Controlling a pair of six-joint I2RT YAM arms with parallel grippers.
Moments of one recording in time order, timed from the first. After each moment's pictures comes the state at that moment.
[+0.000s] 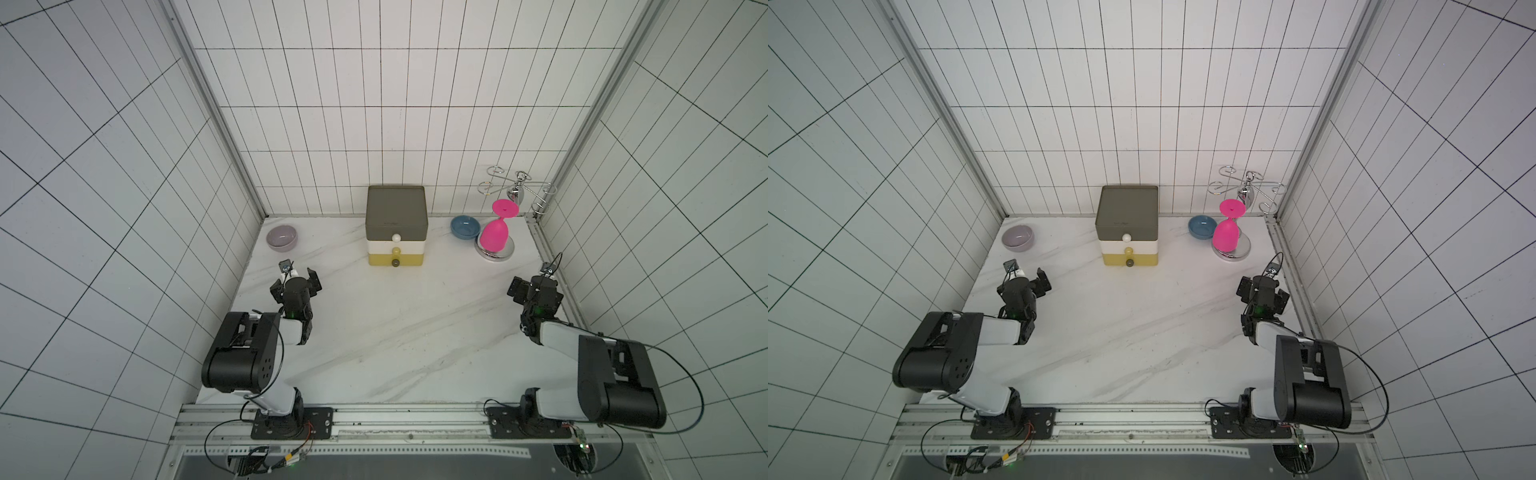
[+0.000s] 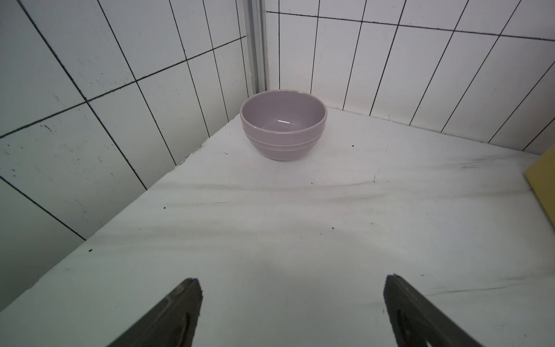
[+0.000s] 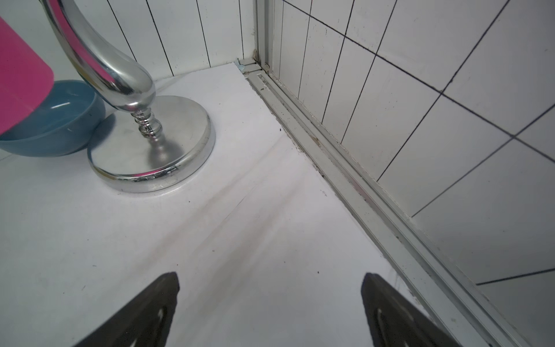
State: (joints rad) left arm -0.03 1.59 0.40 0.86 -0.40 -0.18; right arm -0.01 1.43 0.38 0.63 0.32 0.13
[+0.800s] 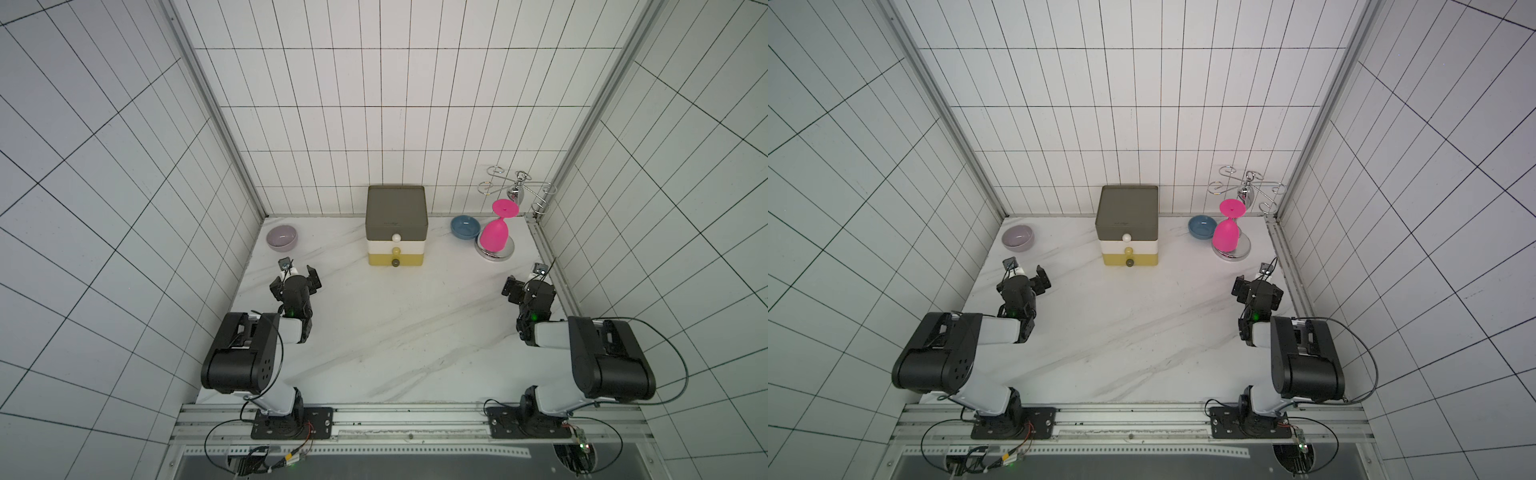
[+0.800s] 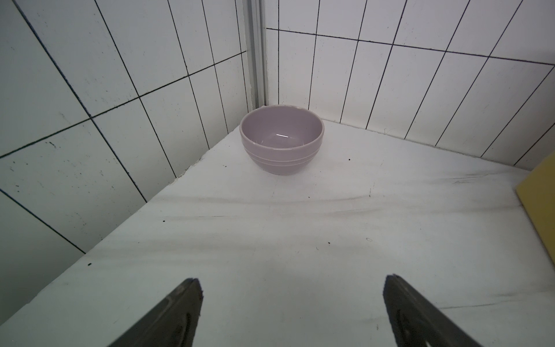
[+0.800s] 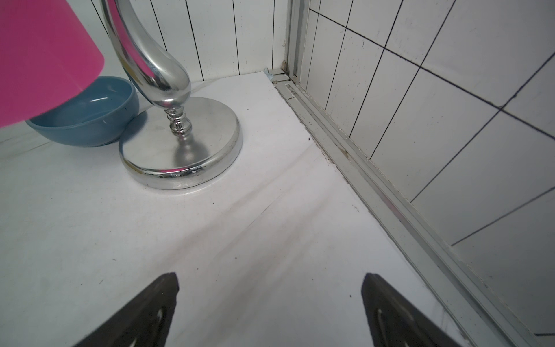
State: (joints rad) left arm -0.03 1.58 0.42 0.85 -0.40 -0.18; right arm 0.00 1.53 0.37 0.78 0.26 0.08
